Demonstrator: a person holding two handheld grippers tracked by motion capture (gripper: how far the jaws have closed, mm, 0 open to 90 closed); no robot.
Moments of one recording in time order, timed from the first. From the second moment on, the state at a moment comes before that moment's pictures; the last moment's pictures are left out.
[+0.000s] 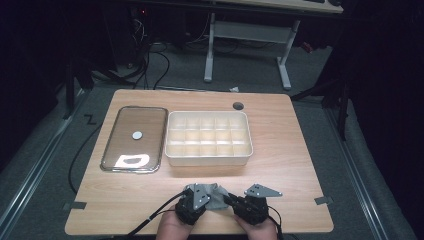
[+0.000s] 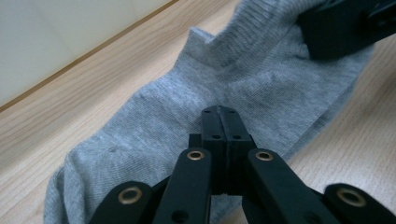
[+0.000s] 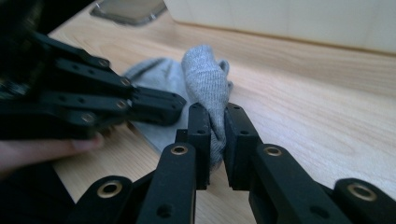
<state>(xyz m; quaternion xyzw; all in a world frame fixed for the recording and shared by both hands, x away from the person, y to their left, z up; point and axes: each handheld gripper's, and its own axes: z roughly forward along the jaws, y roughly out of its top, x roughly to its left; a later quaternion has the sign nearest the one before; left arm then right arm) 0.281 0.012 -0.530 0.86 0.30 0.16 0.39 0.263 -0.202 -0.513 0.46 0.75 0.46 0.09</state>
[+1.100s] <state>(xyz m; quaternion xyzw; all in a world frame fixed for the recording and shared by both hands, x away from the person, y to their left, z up) 0.306 0.064 -0.519 0.83 0.34 0.13 0.43 0.267 -0.212 -0.511 0.48 0.75 0.45 0.12</state>
